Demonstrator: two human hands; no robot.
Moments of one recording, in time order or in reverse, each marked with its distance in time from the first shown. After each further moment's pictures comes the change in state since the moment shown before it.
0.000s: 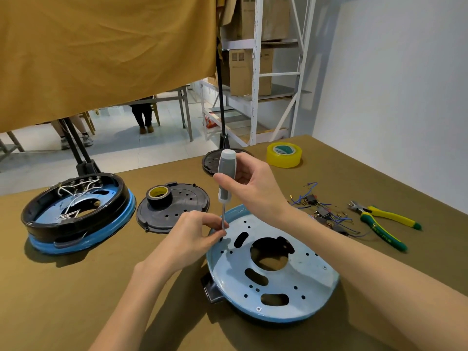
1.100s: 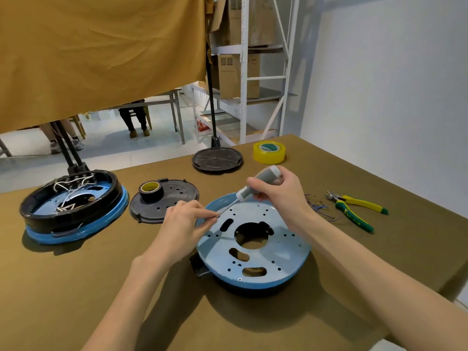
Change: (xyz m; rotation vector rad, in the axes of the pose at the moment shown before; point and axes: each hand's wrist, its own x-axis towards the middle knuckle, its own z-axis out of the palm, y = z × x) left_hand -0.019 0.011 0.015 0.154 0.170 0.064; right_hand -0.064 -0.003 -0.060 0.293 0.254 0.364
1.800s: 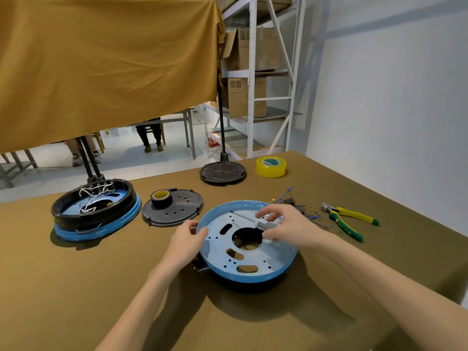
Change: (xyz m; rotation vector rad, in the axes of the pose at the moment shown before) left_hand -0.027 0.016 0.016 -0.427 0.008 -0.577; right_hand -0.040 -0.012 -0.045 -0.687 -0.404 0.138
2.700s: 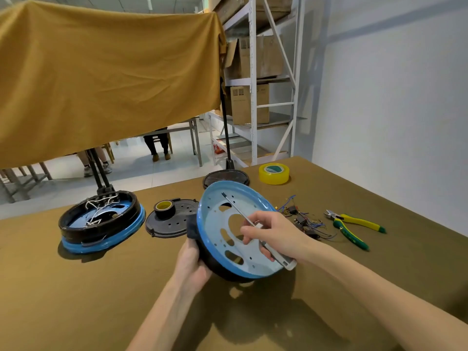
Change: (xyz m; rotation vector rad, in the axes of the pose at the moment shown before) left_hand -0.041 0.049 0.020 -1.232 0.030 -0.406; right_hand -0.008 -0.024 0.011 0.356 -0.123 -0.128
